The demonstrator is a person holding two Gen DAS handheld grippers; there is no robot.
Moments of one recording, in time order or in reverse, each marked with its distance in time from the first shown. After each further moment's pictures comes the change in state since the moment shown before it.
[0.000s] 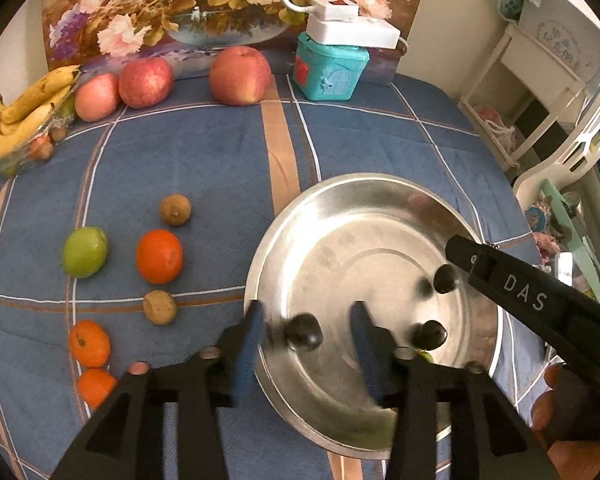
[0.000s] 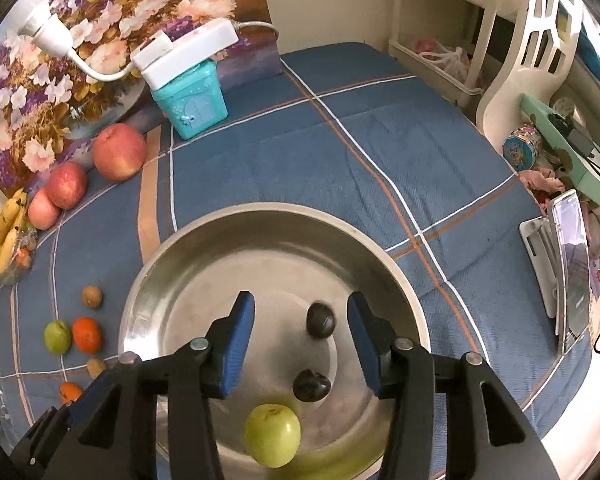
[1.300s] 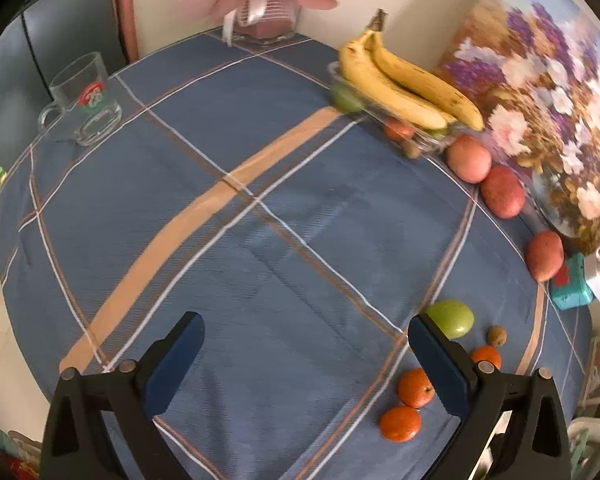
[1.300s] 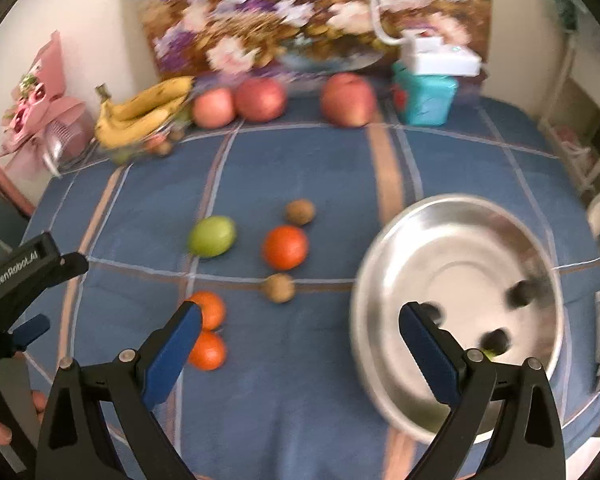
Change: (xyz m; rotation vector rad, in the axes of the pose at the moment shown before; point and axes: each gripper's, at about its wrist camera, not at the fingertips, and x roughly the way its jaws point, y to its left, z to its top) left arm -0.108 0.255 -0.054 -0.795 -0.132 0.368; right arm -0.038 0.164 -0.090 -0.423 -0.006 0.238
